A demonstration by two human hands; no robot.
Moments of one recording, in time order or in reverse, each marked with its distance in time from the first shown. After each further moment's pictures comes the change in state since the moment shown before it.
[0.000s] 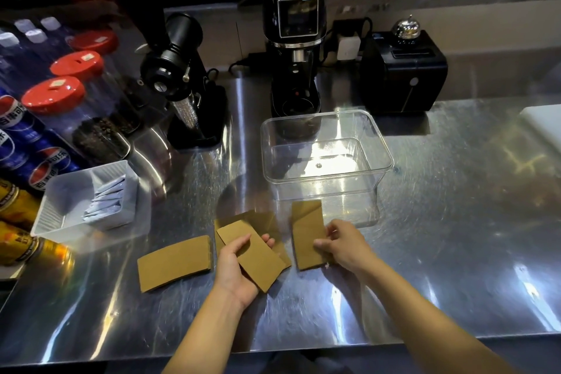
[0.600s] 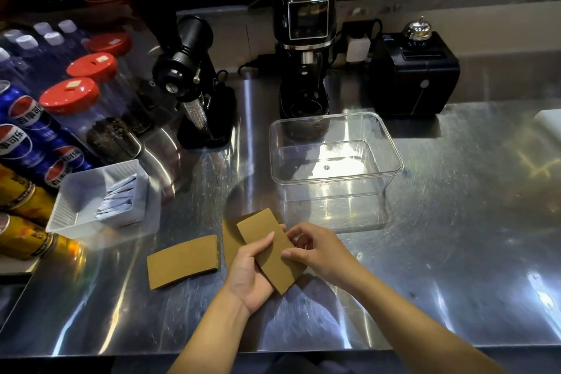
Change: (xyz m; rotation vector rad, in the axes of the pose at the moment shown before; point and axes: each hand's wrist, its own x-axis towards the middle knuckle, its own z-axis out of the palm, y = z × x) left_hand -0.018 0.000 0.011 0.031 -0.286 -0.053; right_hand -0.017 -0.028 0.034 -0.112 -0.170 -0.316
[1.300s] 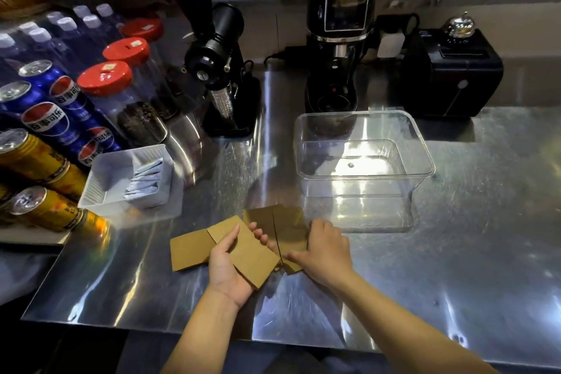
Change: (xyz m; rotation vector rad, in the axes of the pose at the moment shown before) left_hand -0.009 0.023 -0.043 -0.259 0.213 0.173; right_hand 0.021 0.004 0.045 -0.640 0.188 0.153
